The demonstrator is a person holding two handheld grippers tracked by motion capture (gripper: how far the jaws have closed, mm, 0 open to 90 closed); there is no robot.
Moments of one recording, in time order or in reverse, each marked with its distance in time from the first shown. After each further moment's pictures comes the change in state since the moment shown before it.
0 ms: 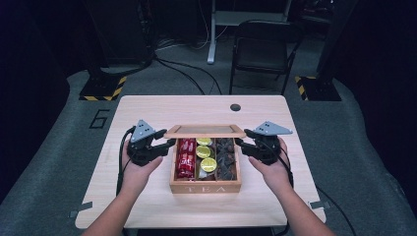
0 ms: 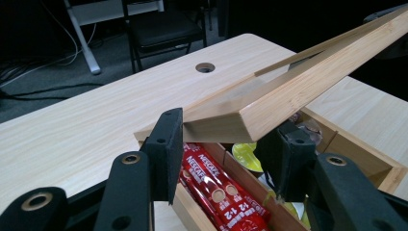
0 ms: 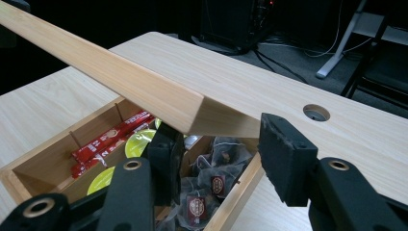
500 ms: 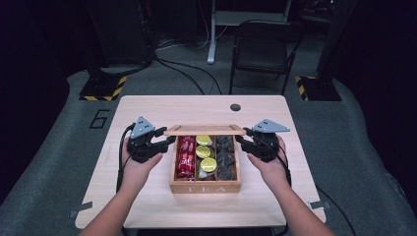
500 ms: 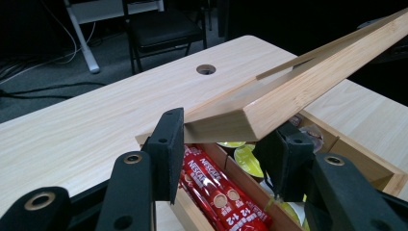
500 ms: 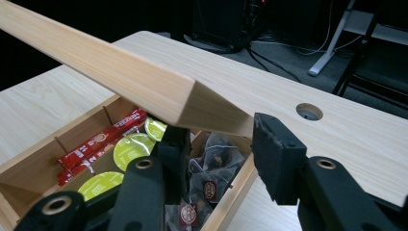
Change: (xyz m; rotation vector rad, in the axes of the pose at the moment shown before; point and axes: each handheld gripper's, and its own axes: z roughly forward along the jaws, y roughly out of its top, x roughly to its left) left arm 0.005 0.005 0.003 0.001 -0.005 -0.012; right arm -0.002 0.001 0.008 0.007 -0.033 0.004
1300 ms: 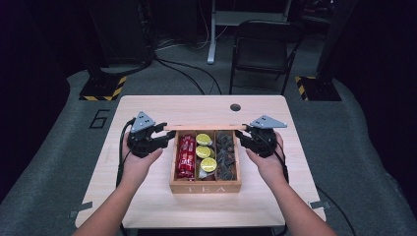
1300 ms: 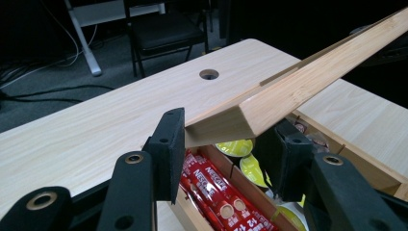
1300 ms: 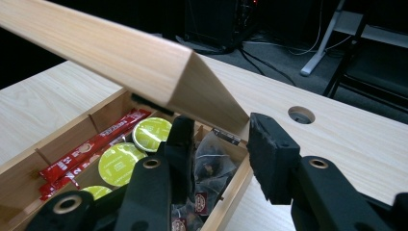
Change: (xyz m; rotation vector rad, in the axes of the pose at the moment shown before) left arm 0.006 0.011 0.003 -0.007 0.002 0.012; right arm -0.004 0.006 0.011 -0.003 -0.034 0.006
